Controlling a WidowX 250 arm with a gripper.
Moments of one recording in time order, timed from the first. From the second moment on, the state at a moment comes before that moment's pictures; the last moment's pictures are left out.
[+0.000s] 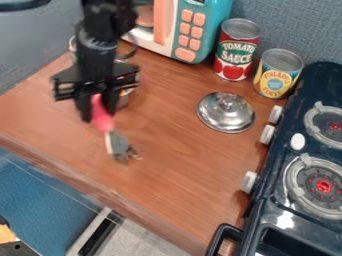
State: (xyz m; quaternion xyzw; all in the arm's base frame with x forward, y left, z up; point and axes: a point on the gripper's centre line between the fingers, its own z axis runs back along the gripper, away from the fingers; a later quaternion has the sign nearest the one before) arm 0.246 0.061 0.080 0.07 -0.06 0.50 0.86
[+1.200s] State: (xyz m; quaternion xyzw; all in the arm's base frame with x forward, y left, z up) arm 0.316 -0.082 0.027 0.07 -0.03 0.12 0.99
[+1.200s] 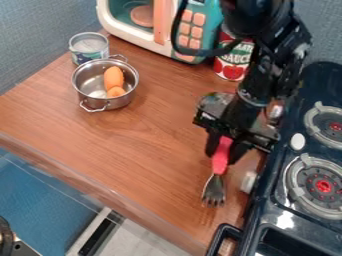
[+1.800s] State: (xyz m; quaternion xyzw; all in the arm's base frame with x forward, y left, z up) arm 0.314 -0.081 0.021 0.10 -0.01 0.12 0.99
